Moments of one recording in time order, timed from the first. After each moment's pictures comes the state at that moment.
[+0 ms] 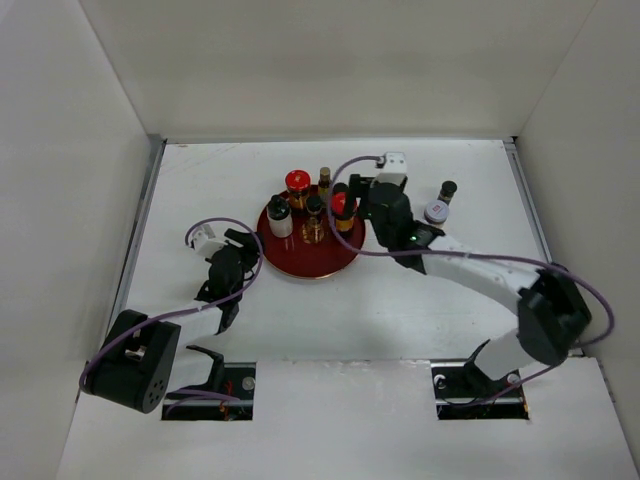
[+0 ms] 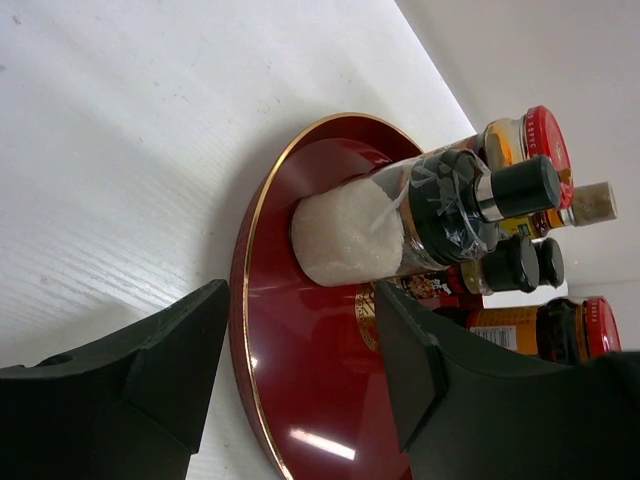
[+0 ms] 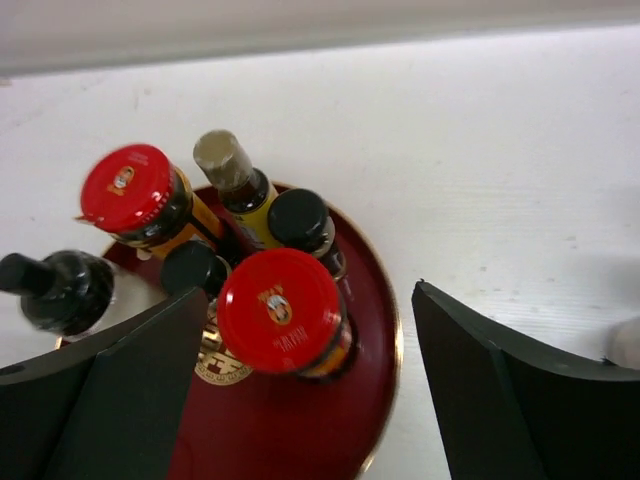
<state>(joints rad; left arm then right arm) -0.32 1.23 0.20 0.76 -0.36 -0.97 0.75 1.58 1.10 0.18 0.58 0.35</state>
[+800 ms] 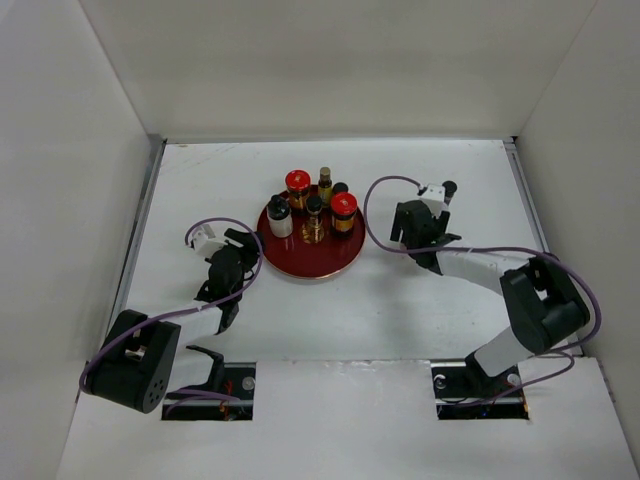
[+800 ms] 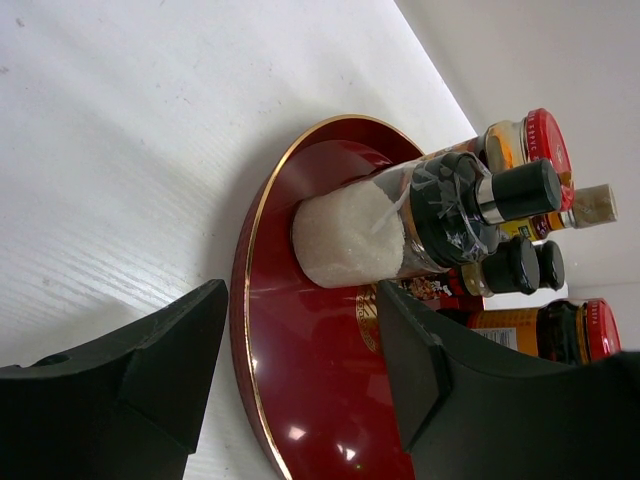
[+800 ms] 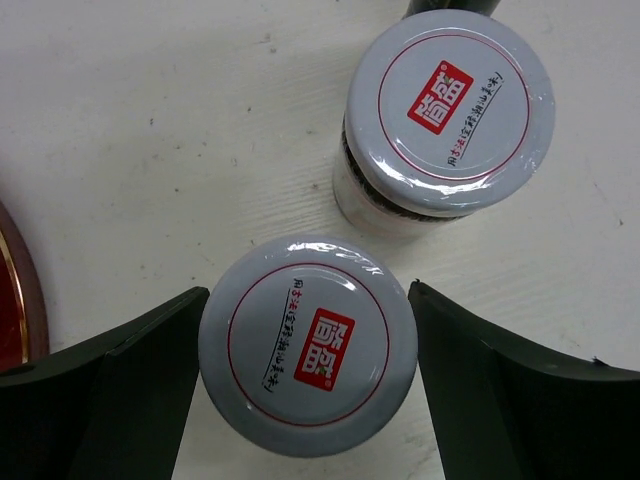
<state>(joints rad) -0.32 1.23 0.20 0.76 -0.36 -0.97 0.49 1.54 0.80 0.03 0.61 0.46</state>
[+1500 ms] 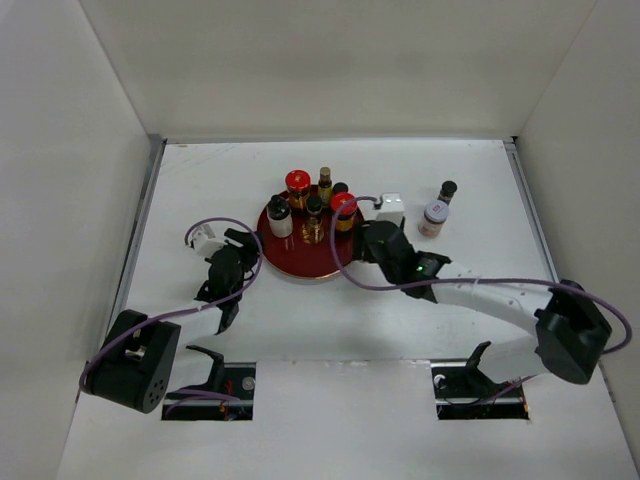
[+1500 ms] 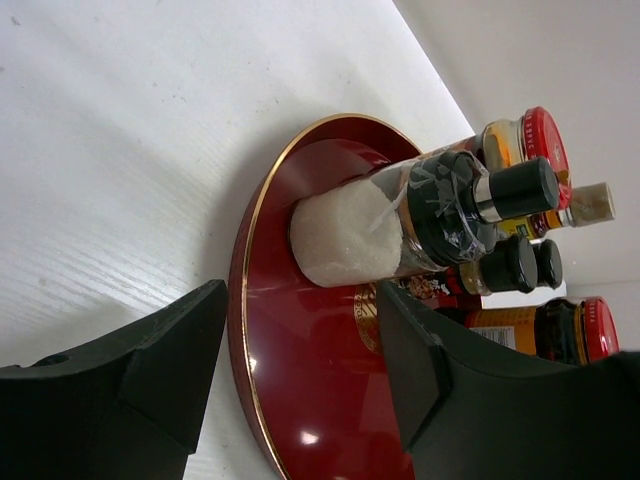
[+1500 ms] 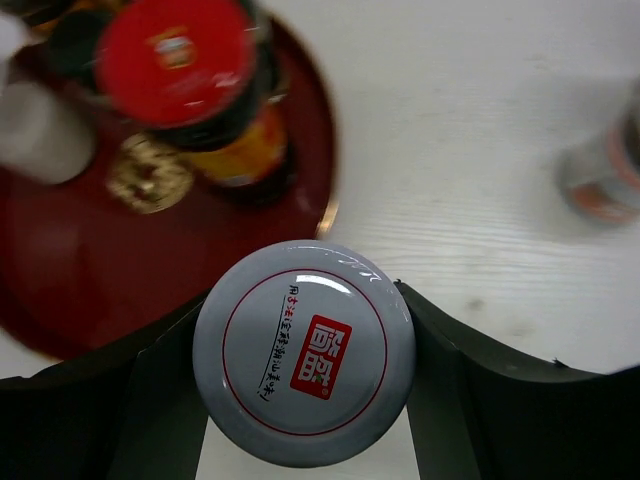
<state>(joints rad) -0.32 1.23 0.20 0.76 -0.36 -0.97 0.82 1.32 0.81 -0.03 0.59 0.46</state>
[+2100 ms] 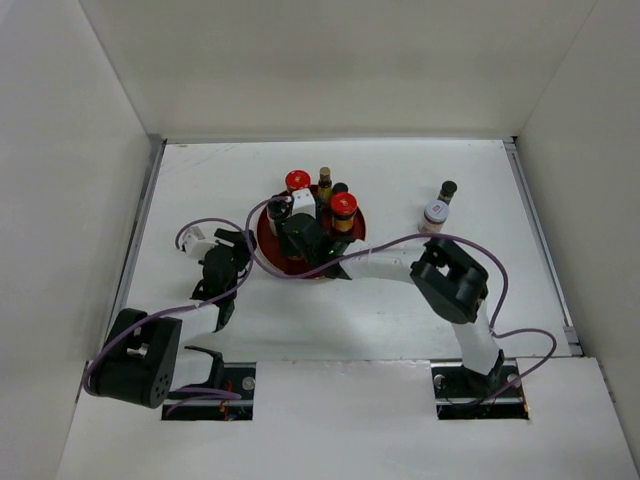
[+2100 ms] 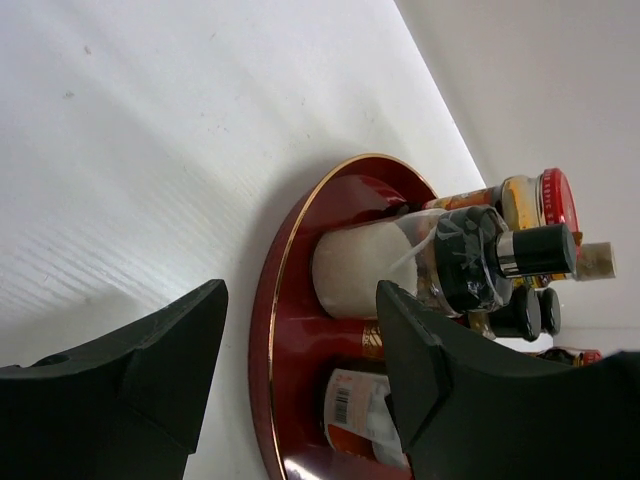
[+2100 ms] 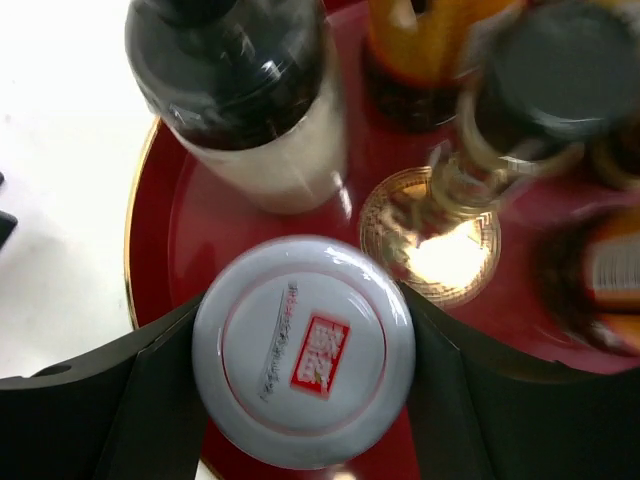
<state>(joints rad) -0.24 1.24 0.20 0.76 -0.34 -1.04 0.98 2.03 1.38 0.10 0.47 0.40</state>
